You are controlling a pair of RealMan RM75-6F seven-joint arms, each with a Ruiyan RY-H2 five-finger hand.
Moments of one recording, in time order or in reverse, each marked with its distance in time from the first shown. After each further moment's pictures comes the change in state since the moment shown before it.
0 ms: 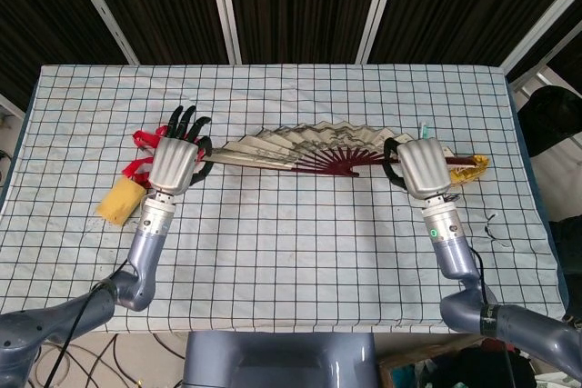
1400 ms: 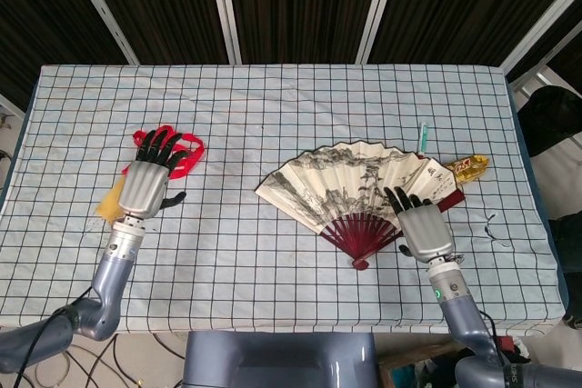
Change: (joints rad) left arm 0.179 0.182 0.078 -0.247 0.061 0.032 0.006; right arm -0.176 0.091 -0.160 -0.378 0.129 -0.026 -0.463
